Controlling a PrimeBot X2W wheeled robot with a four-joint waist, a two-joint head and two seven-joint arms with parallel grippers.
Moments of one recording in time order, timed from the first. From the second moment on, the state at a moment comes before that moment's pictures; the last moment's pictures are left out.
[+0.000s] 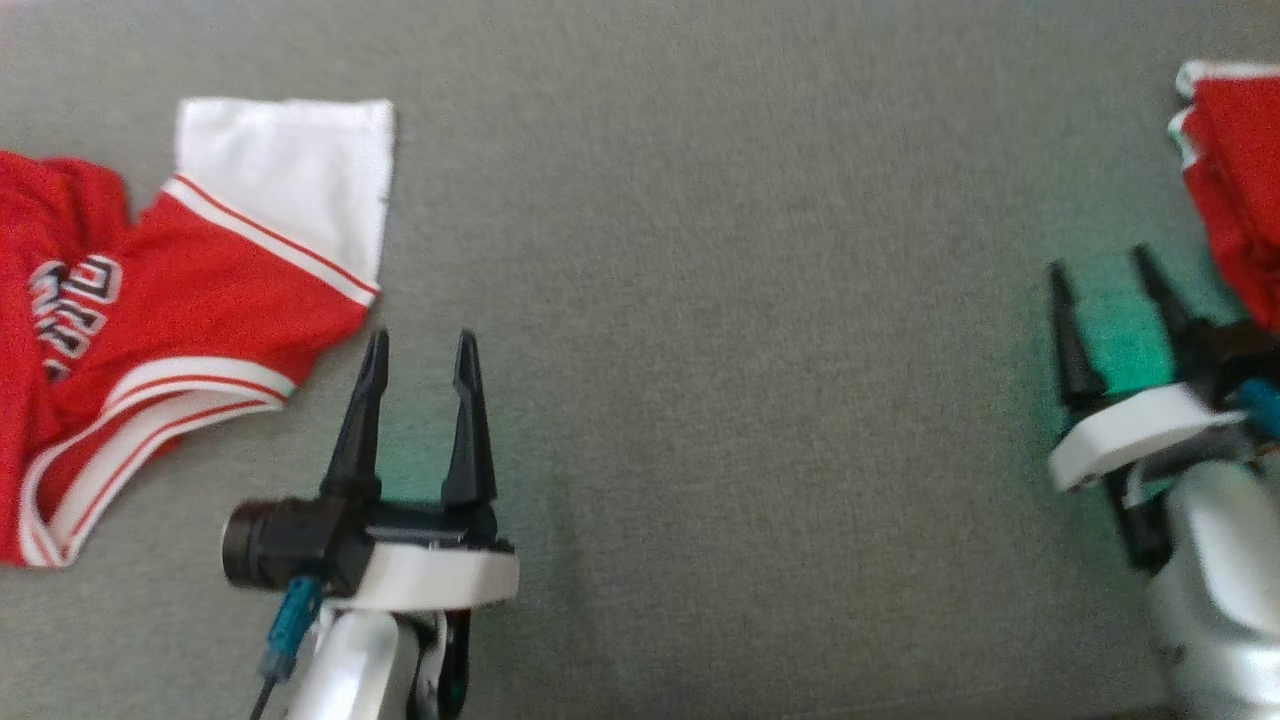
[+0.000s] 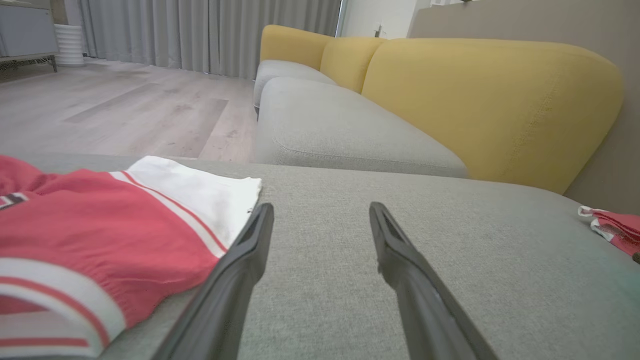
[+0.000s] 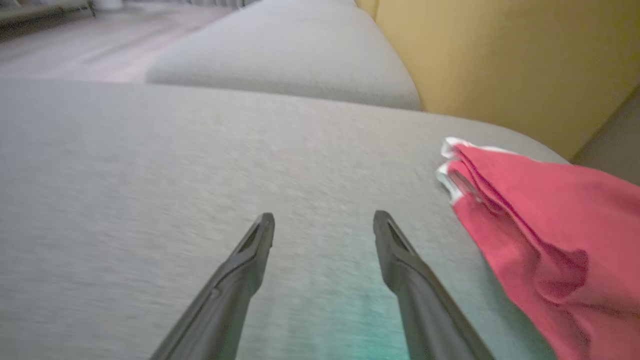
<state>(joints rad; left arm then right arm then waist) -0.15 0.05 -0.30 0.11 -0.25 0.09 -0.26 -0.39 -0.25 0.06 0.59 0.09 0.13 -0.25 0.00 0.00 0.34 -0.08</state>
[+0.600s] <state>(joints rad) 0.11 0.05 -0.26 0.08 -0.26 0.12 -0.26 0.00 -0.07 0.06 0.29 0.08 0.13 -0.25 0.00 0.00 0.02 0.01</state>
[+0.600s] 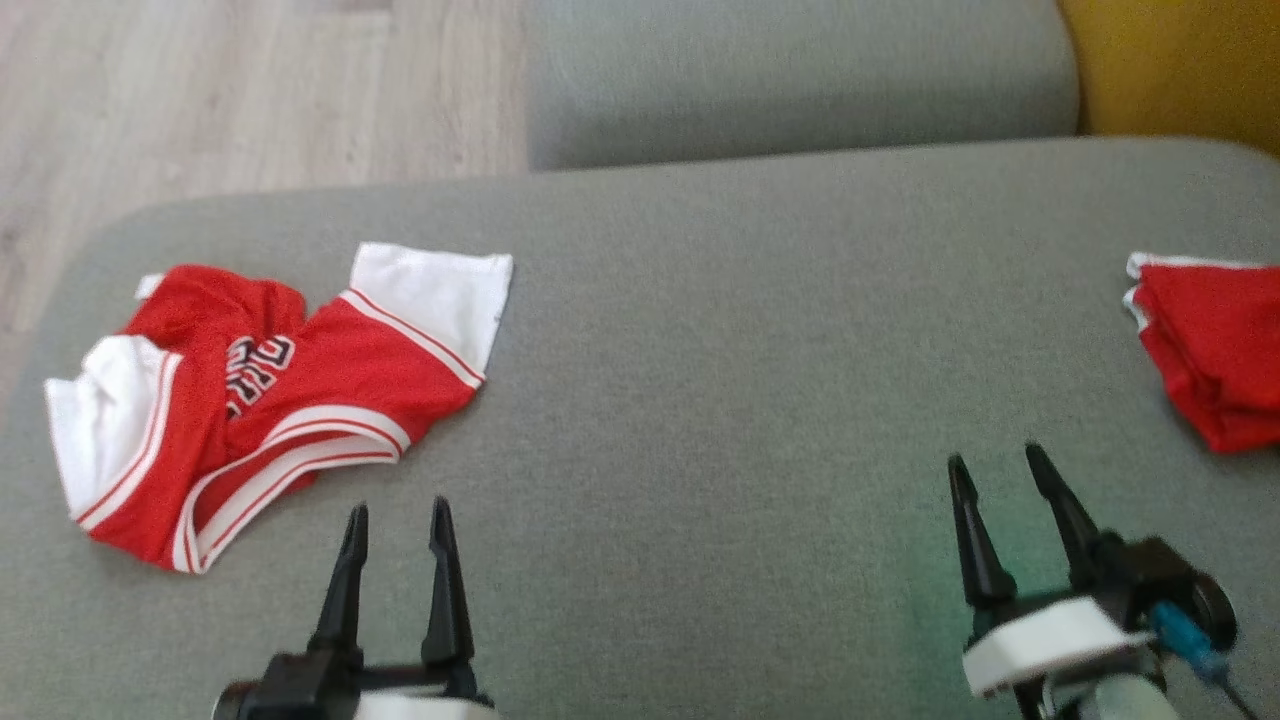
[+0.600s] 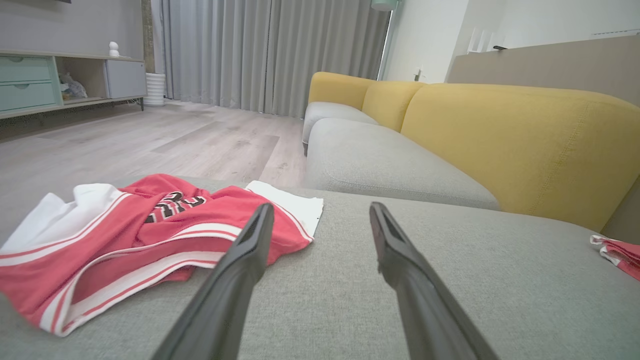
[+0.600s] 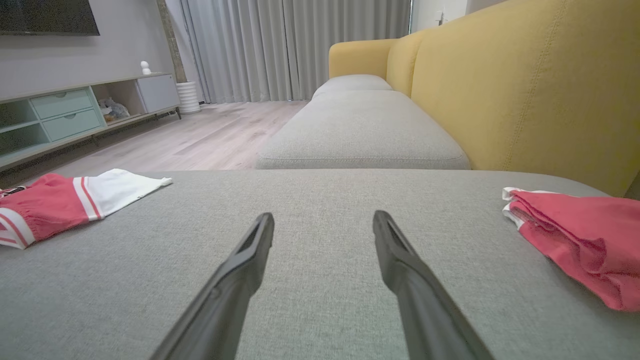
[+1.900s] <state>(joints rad) 0.21 0.05 -0.22 0.11 -0.22 0.09 -0.26 0.14 -0.04 0.04 0.25 0.08 0.13 -0.25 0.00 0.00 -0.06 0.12</state>
